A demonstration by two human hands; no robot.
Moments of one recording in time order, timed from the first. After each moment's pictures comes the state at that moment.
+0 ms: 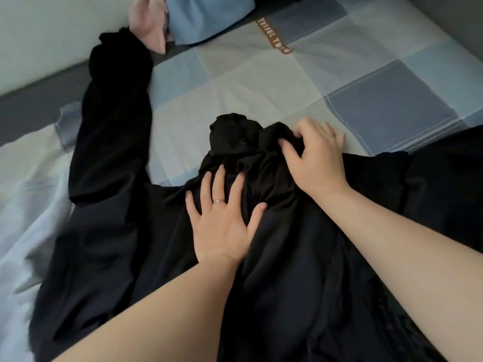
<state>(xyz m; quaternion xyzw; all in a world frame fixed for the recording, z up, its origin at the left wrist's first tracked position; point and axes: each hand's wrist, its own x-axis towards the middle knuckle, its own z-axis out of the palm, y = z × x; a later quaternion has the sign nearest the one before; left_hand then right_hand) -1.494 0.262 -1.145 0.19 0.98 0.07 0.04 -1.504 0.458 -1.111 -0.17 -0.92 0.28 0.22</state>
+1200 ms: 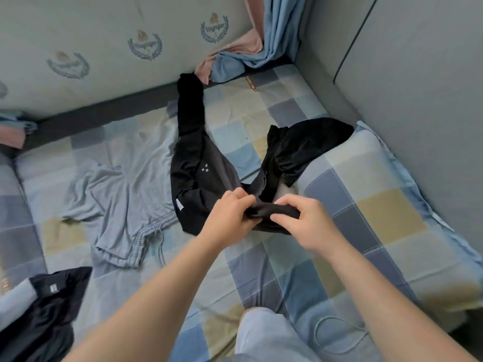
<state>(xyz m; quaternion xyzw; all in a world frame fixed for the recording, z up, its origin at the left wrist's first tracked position) -1.115 0.092 -0.688 0.35 0.88 0.28 0.17 -1.015 0.262 -0.641 -0.15 -0.85 0.51 -0.03</state>
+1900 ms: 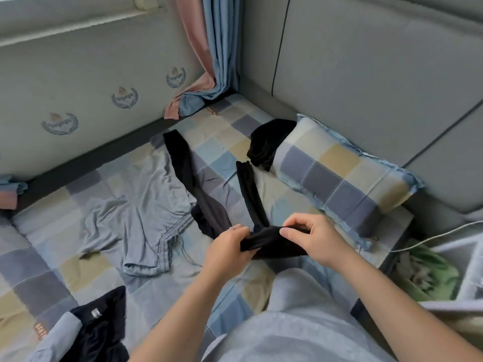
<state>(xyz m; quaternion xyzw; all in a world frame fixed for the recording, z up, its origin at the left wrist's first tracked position) -0.973 -0.136 -0.640 0.44 0.81 0.32 0.20 -0.827 0.020 -0.564 -0.27 -0.80 0.52 0.06</state>
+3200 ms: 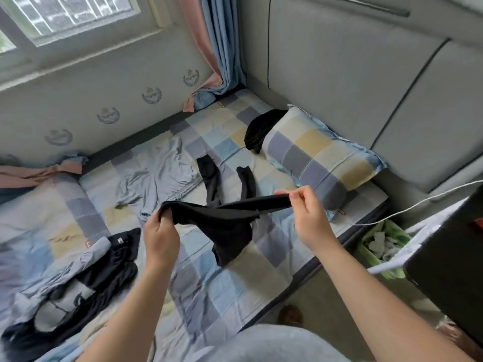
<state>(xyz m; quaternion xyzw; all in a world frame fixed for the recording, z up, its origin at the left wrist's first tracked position) -0.722 -0.185 -0.480 0.01 0.80 0.59 0.02 -0.570 0.054 -0.472 -0.29 -0.72 0.60 0.18</state>
